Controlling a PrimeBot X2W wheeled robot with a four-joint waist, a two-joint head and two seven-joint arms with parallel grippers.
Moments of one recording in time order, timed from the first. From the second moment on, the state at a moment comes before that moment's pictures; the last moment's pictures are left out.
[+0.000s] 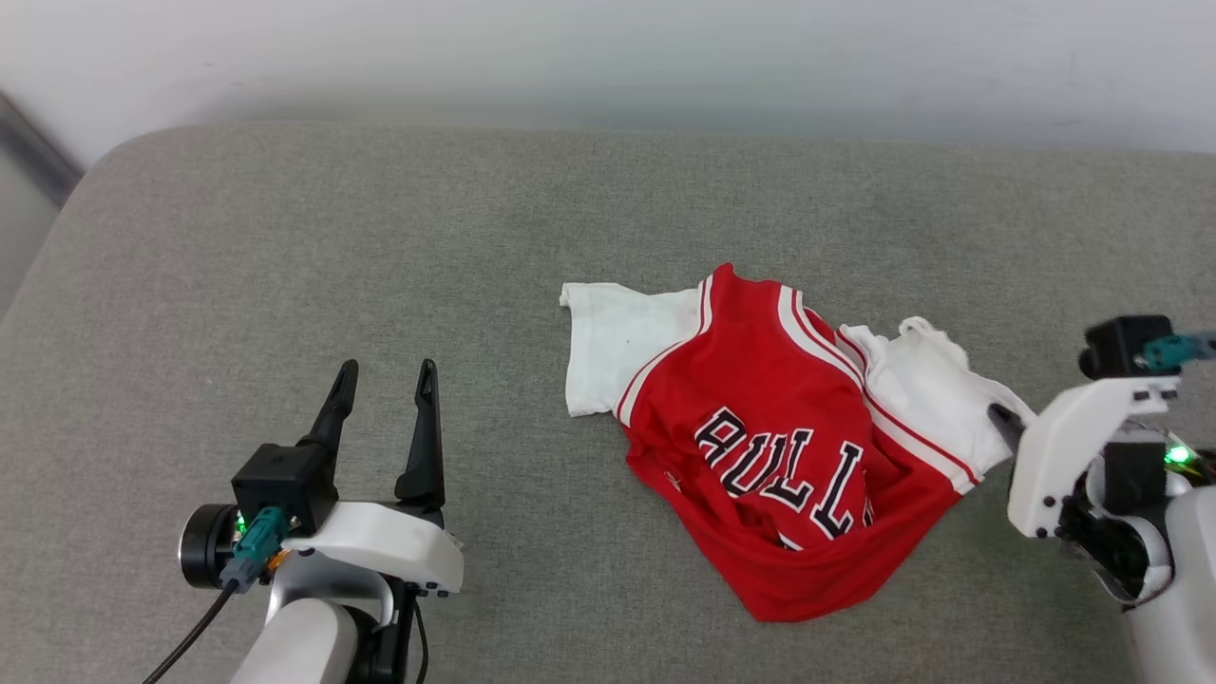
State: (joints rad) left arm -0.19 0.26 -0.32 0.09 -0.41 0.19 -0.20; right arm -0.38 -0.25 0.04 0.34 0.34 0.13 0.59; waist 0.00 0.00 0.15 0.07
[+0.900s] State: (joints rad) left arm -0.15 0.27 -0.33 0.11 -0.44 0.20 -0.18; right arm -0.18 -0.08 -0.23 0.34 0.27 0.13 0.00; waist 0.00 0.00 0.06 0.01
